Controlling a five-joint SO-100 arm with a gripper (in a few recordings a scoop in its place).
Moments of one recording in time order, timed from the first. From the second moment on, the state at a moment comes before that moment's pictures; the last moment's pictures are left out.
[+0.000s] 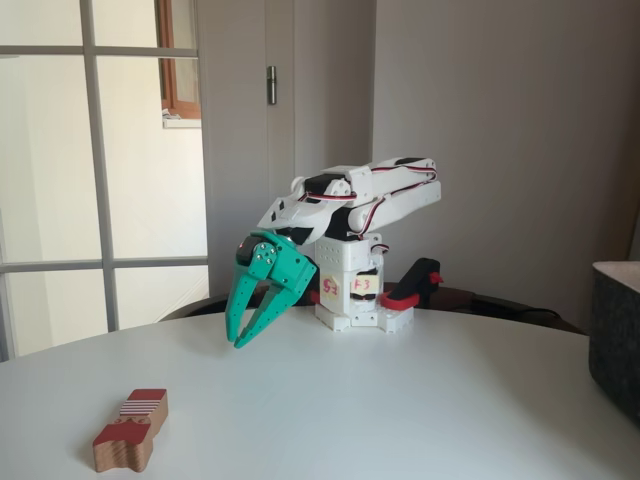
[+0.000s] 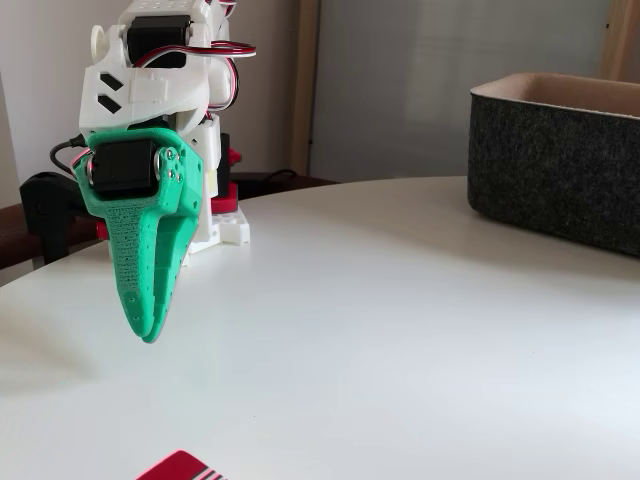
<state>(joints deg) 54.3 173.8 179.5 38.8 75.2</state>
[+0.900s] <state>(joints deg) 54.3 173.8 179.5 38.8 74.4</state>
